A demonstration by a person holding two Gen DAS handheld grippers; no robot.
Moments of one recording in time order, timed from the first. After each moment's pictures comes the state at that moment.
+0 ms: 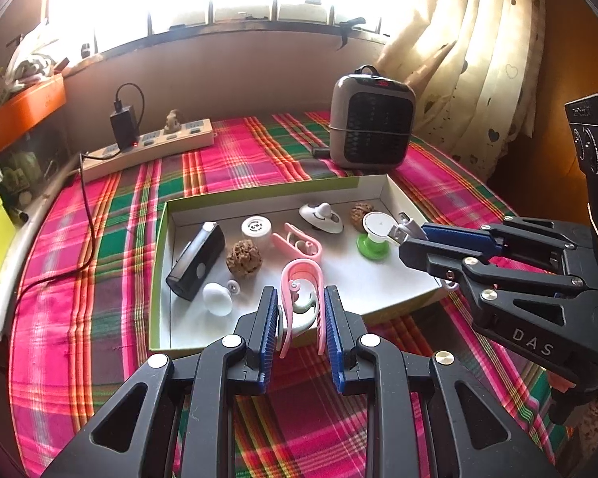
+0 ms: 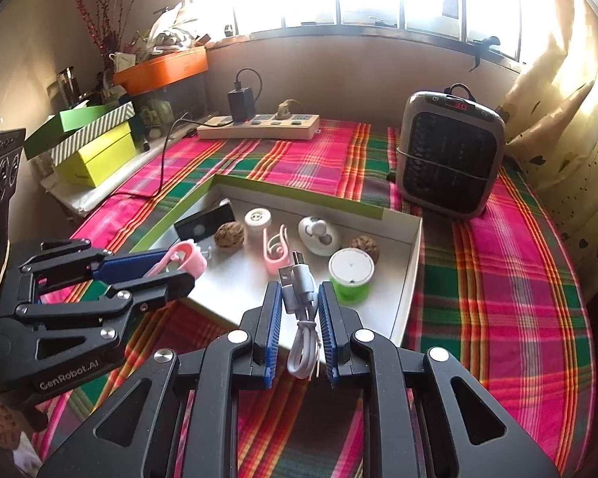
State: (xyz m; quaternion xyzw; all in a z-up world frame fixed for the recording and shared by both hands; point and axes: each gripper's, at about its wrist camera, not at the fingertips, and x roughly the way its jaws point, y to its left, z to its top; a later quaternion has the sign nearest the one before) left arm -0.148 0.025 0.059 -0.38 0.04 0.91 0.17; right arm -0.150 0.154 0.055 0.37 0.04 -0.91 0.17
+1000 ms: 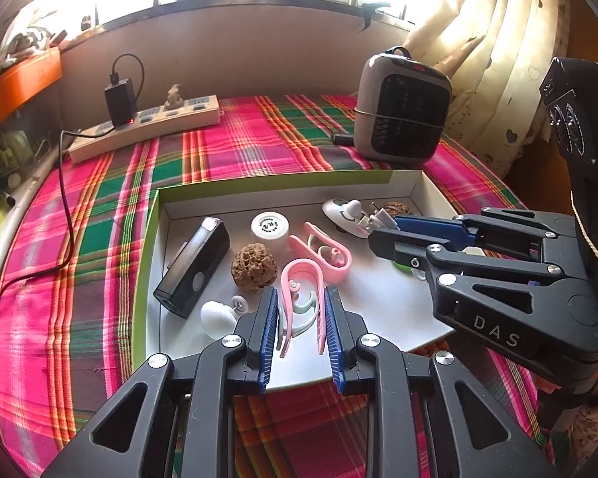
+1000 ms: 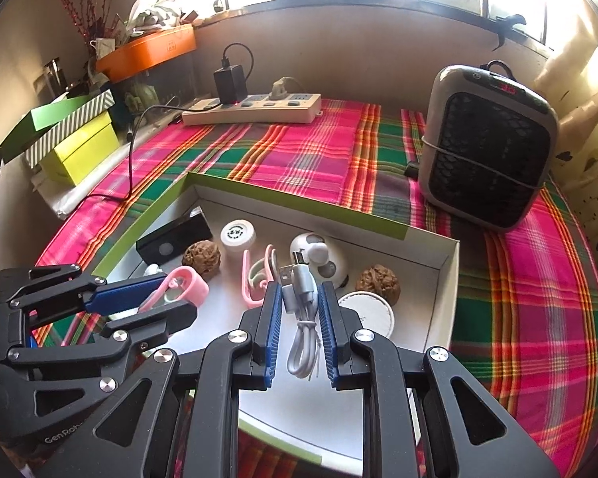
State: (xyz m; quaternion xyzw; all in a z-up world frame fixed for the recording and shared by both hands) left arm -0.188 0.025 0.037 -0.41 0.02 0.90 0.16; right arm -0.212 0.142 0.032 0.41 0.04 -0.89 0.18
